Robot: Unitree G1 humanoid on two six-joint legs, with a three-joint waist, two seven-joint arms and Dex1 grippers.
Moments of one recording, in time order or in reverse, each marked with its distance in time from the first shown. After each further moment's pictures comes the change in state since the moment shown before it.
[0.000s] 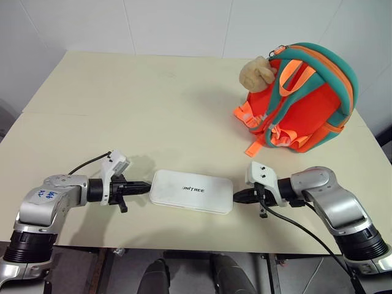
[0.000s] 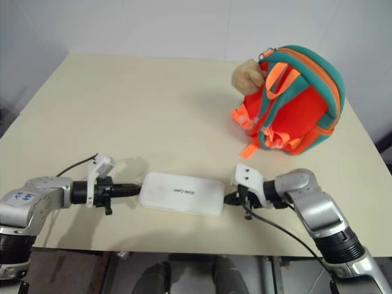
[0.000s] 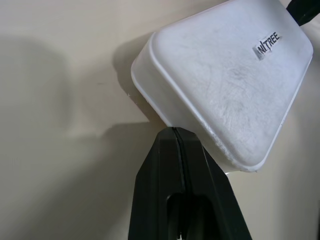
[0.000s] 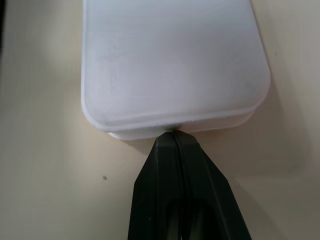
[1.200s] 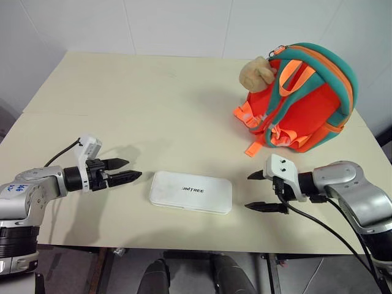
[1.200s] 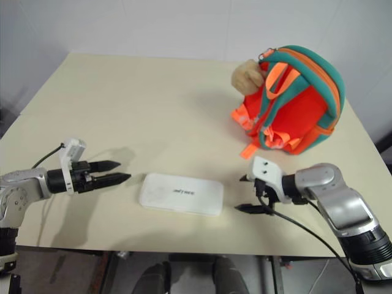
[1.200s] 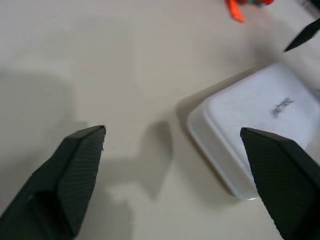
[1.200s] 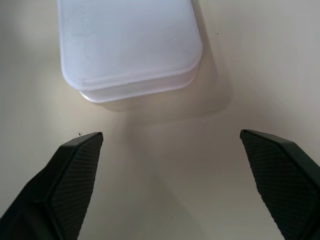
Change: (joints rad) left arm -0.035 0.030 0.141 0.154 -0.101 -0.016 0.042; right arm 0.026 -0.160 -0.058 -0.020 0.105 -0.017 -0.103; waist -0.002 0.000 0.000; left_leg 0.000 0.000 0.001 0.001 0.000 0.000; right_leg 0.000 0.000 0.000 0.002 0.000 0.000
